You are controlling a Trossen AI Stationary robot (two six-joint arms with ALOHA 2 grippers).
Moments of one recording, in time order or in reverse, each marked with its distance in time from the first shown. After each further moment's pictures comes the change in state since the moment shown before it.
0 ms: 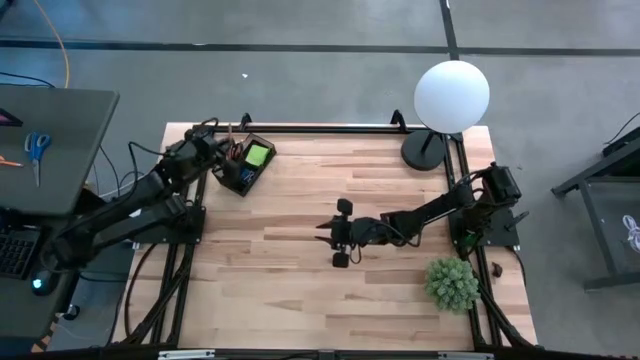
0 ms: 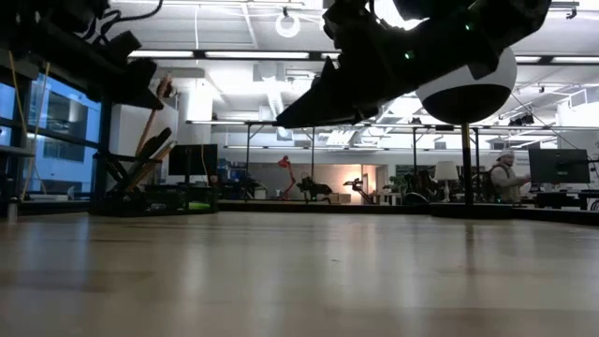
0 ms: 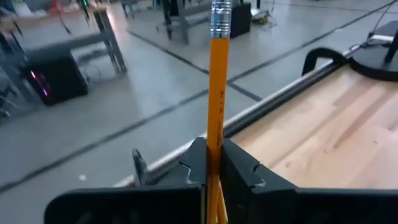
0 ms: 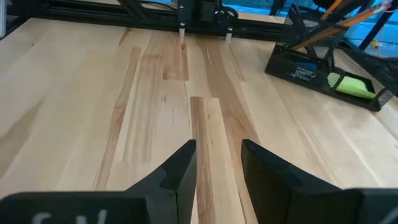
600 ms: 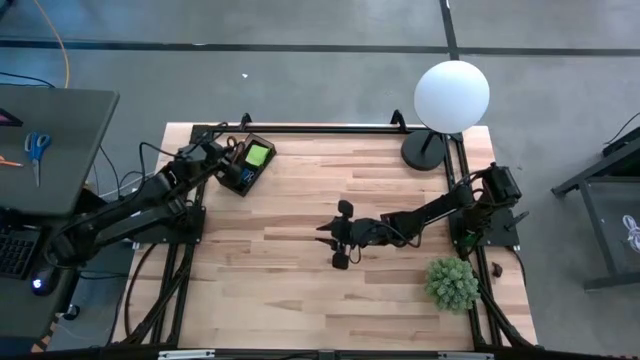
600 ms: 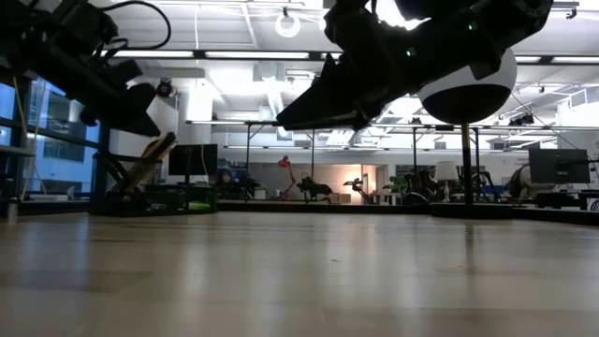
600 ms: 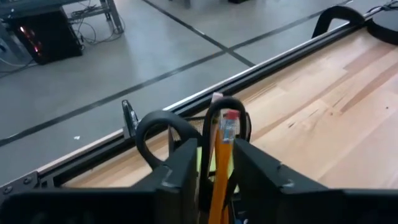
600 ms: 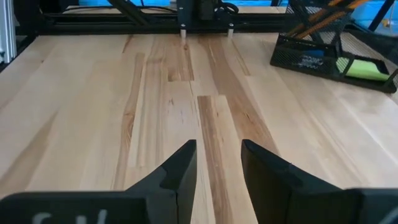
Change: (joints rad) left arm 0.004 0.041 -0.077 -0.019 -0.001 -0.100; right arm 0.005 0.000 -0.005 0.002 -0.017 0.097
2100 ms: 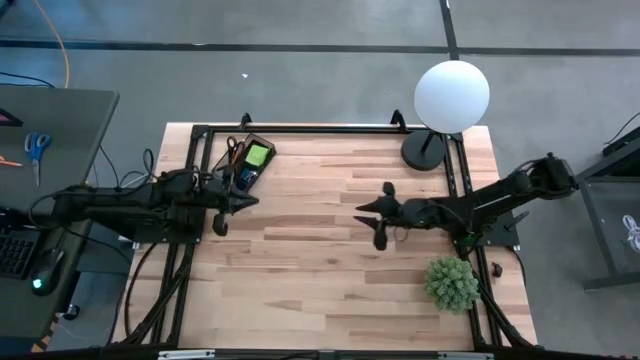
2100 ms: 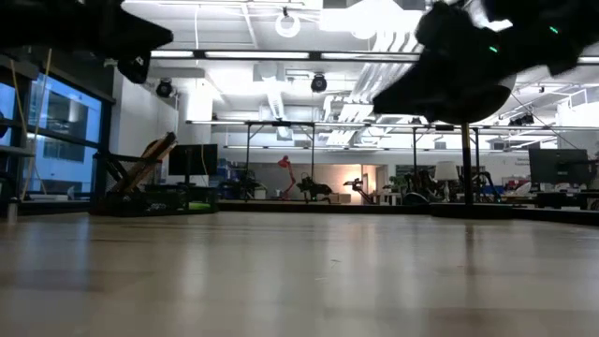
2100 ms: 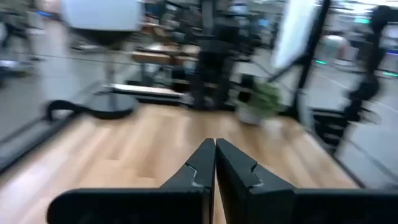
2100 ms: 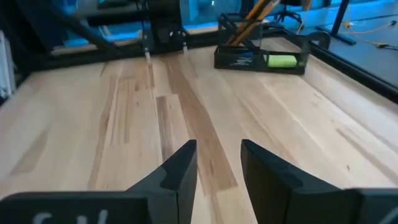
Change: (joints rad) left arm -0.646 -0.108 -0.007 0.268 0.329 -0.027; right arm -0.061 -0.498 -0.400 -0.023 0.031 0.069
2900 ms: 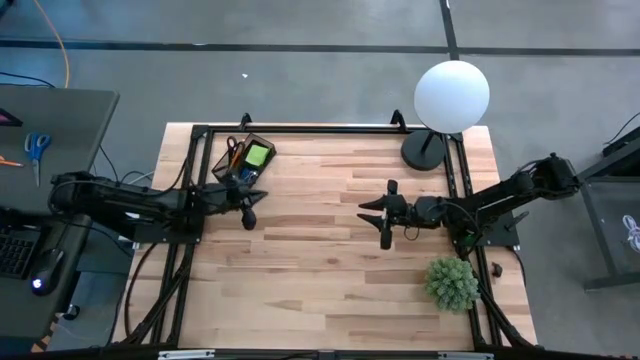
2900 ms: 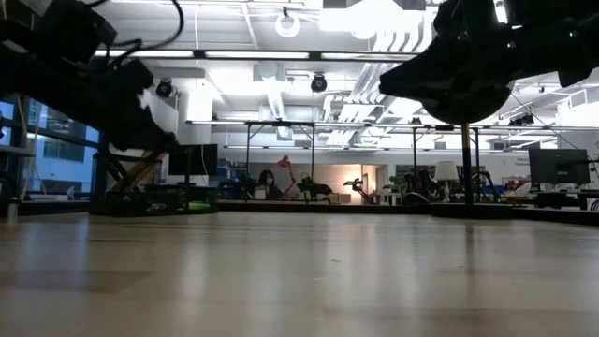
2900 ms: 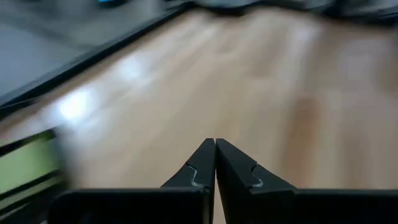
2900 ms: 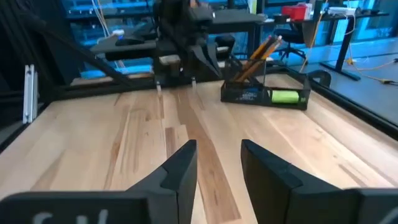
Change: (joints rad) left arm -0.009 0.378 -0.159 0.160 -0.454 -0.108; right arm 0.005 -0.056 -0.123 0.260 -0.013 -0.054
